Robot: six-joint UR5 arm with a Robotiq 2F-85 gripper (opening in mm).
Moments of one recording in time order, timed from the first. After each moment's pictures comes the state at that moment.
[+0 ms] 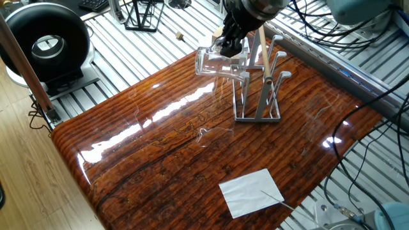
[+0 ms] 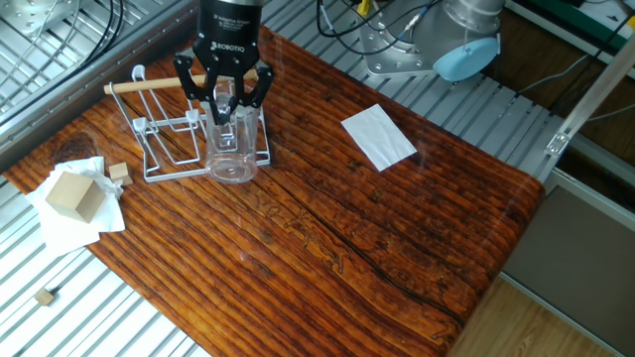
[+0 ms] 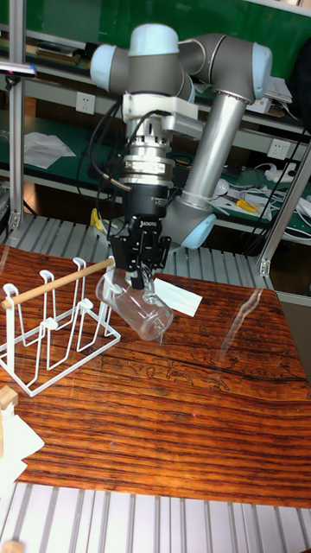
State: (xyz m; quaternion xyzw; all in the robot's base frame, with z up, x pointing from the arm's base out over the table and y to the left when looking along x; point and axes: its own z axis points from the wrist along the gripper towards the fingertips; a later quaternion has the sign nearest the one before) arm 0.541 -0.012 0.215 -0.38 0.89 -0.03 0.24
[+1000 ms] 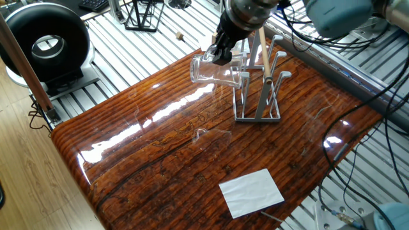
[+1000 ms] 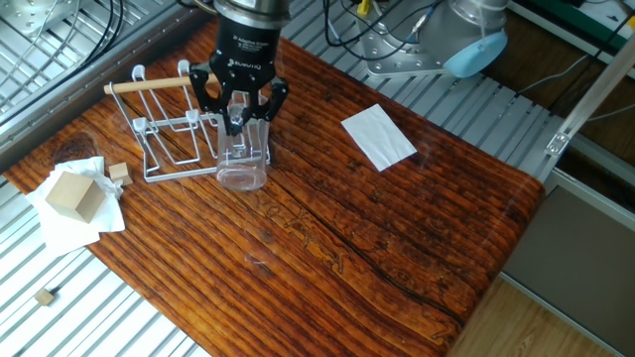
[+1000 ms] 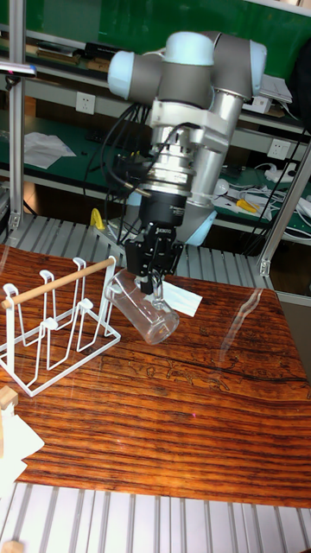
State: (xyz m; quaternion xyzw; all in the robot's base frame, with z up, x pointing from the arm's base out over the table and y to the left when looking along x) arm 0.540 0.003 0.210 -0.38 0.90 -0.08 0.20
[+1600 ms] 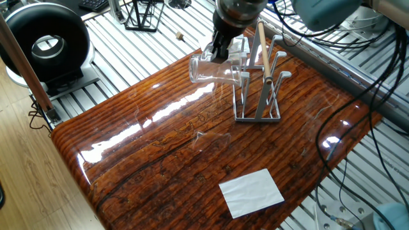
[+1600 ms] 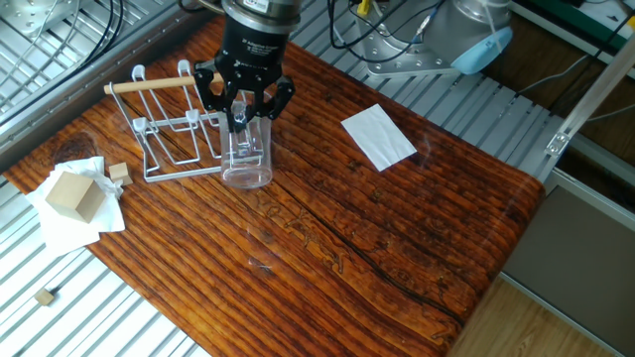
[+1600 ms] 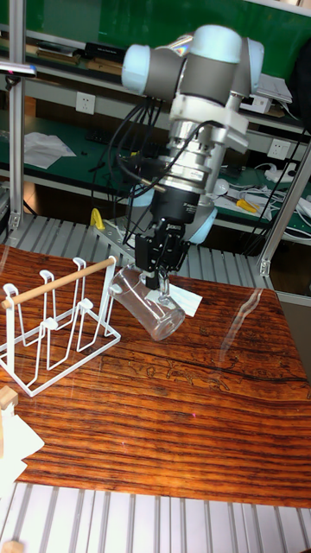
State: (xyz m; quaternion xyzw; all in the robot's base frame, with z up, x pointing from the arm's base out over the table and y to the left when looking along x) arm 0.540 0.009 0.225 -0.39 0.90 -0.12 0.16
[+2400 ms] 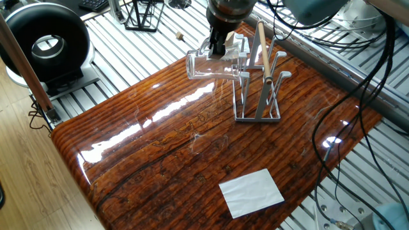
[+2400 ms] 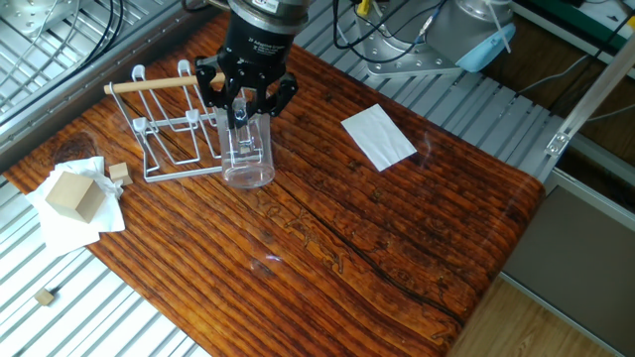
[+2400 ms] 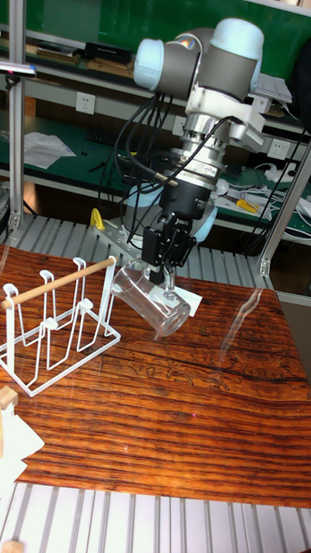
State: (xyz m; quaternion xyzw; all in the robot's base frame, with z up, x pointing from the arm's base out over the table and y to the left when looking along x) arm 0.542 0.013 0.236 -0.40 0.89 -0.14 0.15
